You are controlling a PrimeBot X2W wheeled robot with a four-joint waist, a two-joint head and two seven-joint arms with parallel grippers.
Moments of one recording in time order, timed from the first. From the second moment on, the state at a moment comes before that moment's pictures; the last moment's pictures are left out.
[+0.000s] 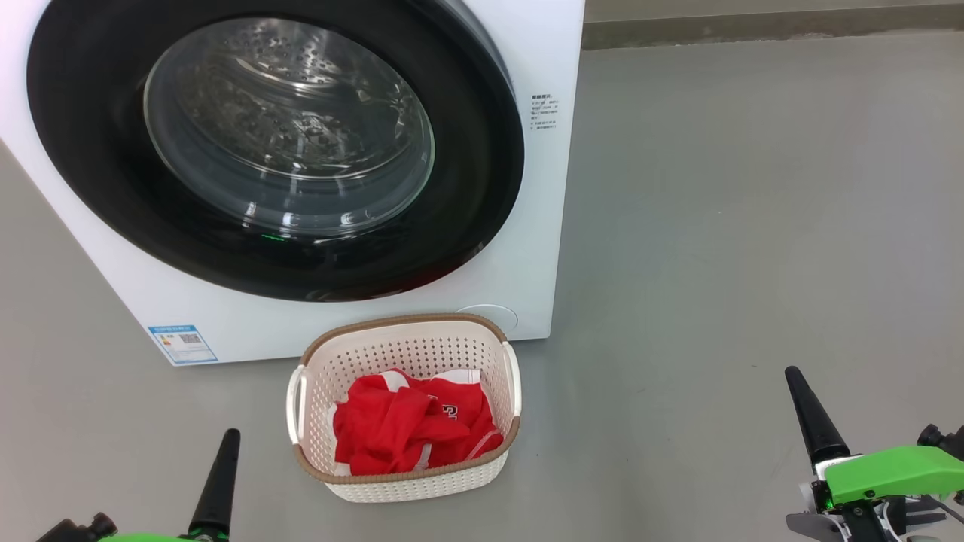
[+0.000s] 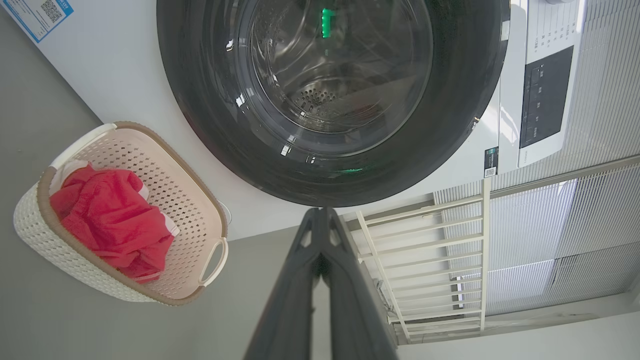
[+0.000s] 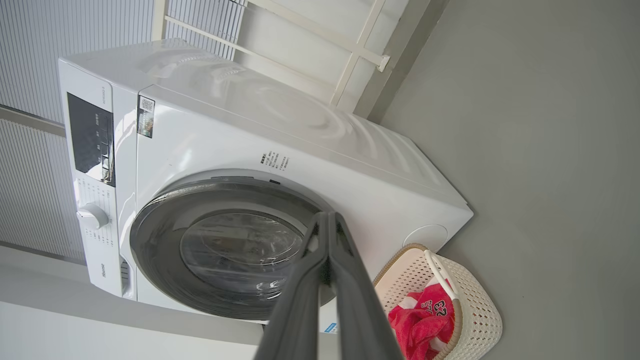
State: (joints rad) left arm -0.03 0.05 0.08 0.25 -1.34 -0.12 0.04; right arm -0.05 -0.05 -0.09 0.29 1.35 0.13 0.04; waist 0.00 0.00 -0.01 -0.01
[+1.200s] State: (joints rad) left arm -0.07 0.04 0.08 0.27 -1.60 -0.12 0.11; right arm -0.07 -0.04 -0.13 0.28 1.60 0.13 0.11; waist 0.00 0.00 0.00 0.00
